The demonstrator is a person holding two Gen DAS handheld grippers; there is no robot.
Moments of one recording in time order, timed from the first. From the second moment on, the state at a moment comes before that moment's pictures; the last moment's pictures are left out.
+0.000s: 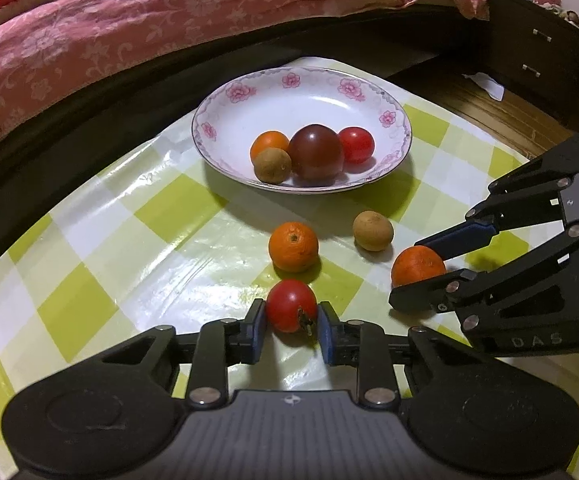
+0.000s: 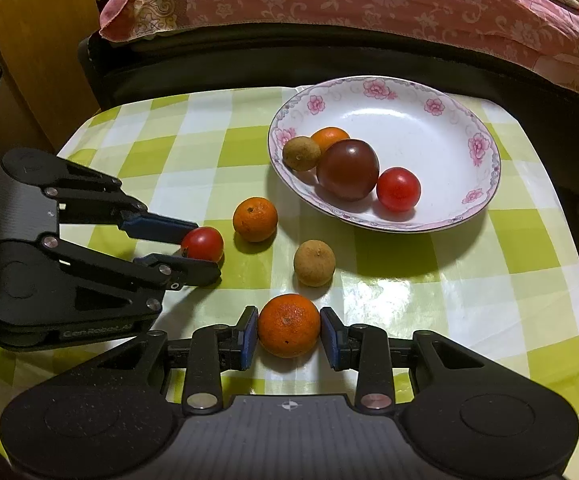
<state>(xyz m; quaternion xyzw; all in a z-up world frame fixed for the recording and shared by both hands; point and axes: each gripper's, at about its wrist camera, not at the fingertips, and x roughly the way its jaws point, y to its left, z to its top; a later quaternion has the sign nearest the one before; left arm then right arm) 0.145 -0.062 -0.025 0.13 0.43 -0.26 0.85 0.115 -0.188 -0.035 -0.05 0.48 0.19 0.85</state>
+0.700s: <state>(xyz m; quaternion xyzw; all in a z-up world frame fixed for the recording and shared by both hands) 0.141 -0.065 -0.013 0.14 0.43 -0.25 0.86 0.114 -0.182 -0.030 -0.09 0.47 0.18 0.86</state>
